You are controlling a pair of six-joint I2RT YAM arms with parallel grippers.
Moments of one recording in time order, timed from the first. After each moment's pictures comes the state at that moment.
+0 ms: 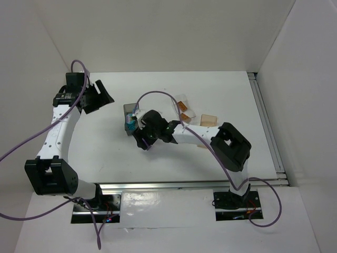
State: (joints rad) left arm 0.07 1.41 1.39 -0.75 0.13 -0.43; right arm 0.93 1.91 1.30 -0.12 -0.16 0.12
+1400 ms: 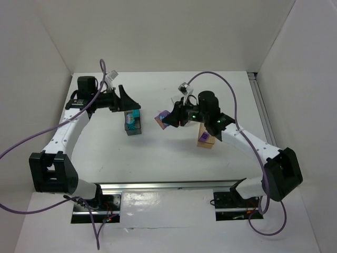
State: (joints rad) left arm 0.00 1.43 1.24 -0.45 0.90 -0.29; right arm 0.57 1.37 1.00 0.07 -0.55 0.32
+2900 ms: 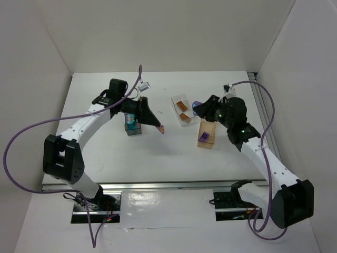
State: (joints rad) left arm -0.28 1.57 1.27 -0.46 1.27 -0.05; right arm 0.30 1.07 0.81 0.03 -0.28 0.65
